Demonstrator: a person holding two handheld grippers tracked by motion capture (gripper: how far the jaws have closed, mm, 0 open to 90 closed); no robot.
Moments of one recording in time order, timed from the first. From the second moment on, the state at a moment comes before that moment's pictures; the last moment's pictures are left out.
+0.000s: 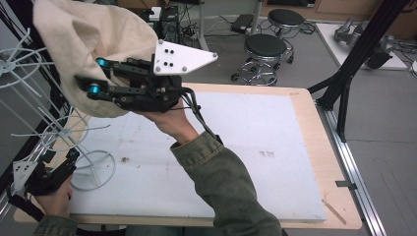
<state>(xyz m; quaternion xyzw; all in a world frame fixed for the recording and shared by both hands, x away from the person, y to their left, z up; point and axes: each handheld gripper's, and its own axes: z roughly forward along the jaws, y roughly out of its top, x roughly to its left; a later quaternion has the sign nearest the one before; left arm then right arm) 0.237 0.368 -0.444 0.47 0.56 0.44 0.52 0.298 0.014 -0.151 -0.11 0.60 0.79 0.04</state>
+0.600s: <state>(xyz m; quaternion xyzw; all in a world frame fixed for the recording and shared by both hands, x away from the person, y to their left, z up) 0.237 0.368 -0.445 0.47 0.56 0.44 0.53 0.280 0.040 -0.161 -0.19 0.63 0.75 0.02</state>
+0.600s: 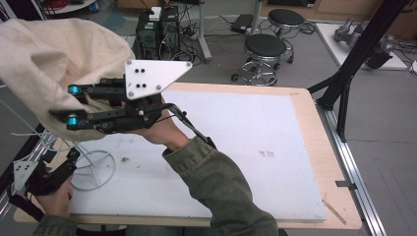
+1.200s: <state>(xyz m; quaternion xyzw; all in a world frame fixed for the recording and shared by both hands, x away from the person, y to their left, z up) 0.238 0.368 -0.445 0.46 0.57 0.43 0.53 0.293 0.050 -0.211 -0.20 0.69 0.69 -0.06</state>
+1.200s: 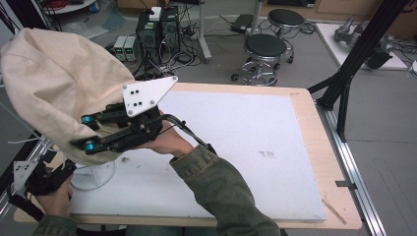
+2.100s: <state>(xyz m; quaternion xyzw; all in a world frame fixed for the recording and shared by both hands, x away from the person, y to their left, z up) 0.237 0.369 -0.445 0.46 0.57 0.43 0.53 0.299 0.076 -0.238 -0.17 0.74 0.64 -0.11</state>
